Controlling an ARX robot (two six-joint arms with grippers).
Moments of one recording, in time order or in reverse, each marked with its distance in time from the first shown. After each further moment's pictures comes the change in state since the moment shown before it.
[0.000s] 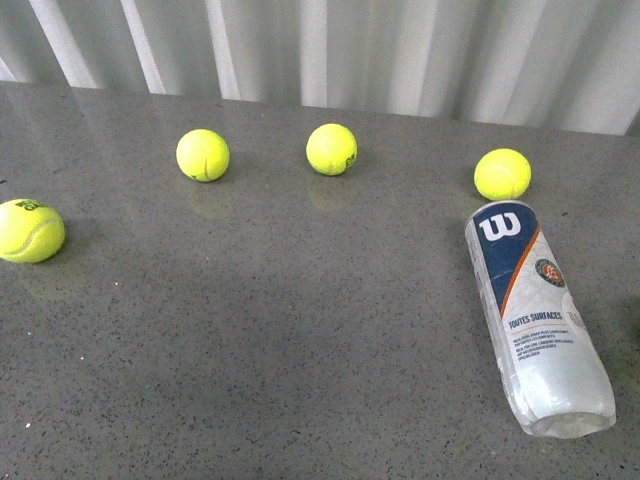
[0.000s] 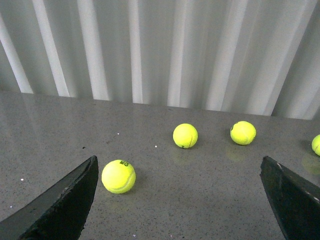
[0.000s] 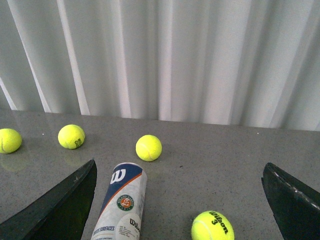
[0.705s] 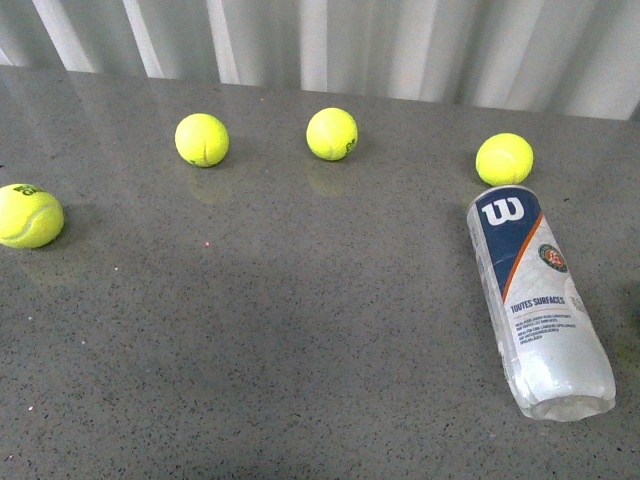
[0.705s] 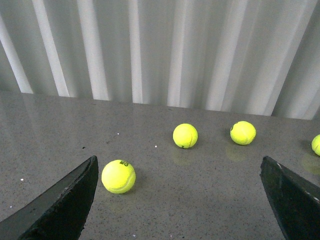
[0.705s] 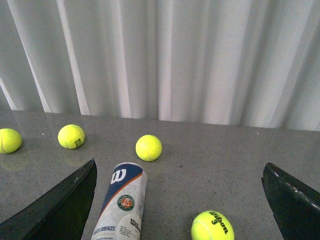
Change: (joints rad) left arm 0.000 0.000 0.000 0.000 0.000 0.000; right arm 0.000 0.000 0.000 0.000 0.000 0.000
